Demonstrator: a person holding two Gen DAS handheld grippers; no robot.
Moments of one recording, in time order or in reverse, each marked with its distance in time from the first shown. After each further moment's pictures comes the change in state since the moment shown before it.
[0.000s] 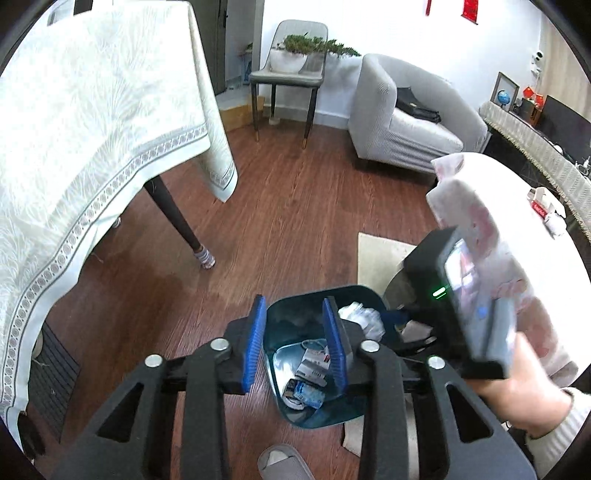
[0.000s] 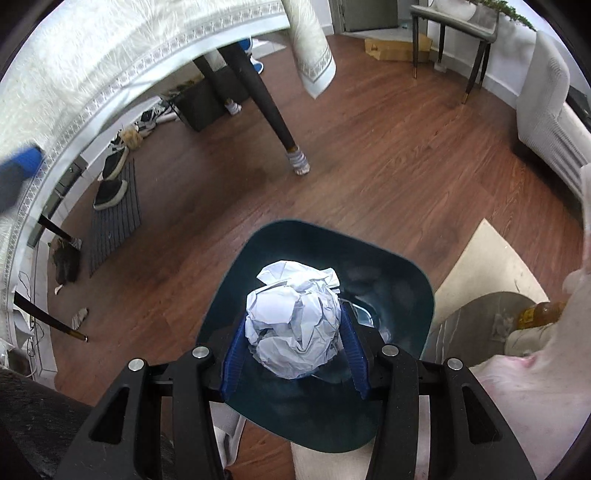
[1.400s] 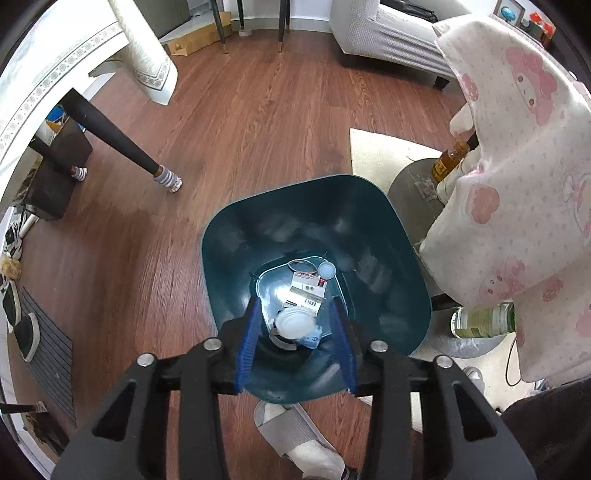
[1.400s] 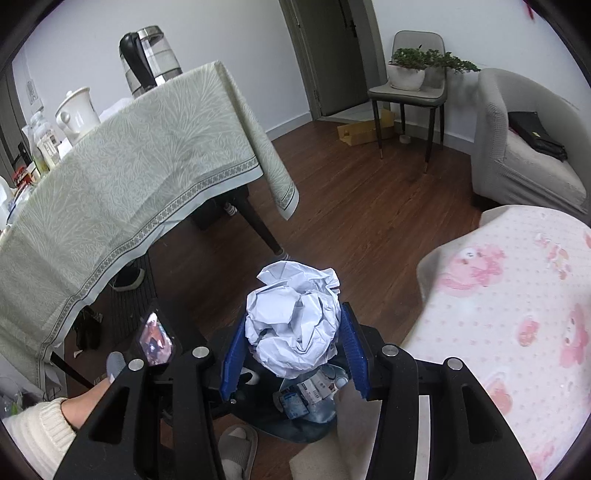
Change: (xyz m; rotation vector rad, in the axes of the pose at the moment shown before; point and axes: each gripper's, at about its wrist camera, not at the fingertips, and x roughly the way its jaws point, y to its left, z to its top) left arm 0.124 -0.038 -0.050 0.099 0.371 0.011; right arm -0.186 -0.045 -0.001 0.080 -0.354 0.012
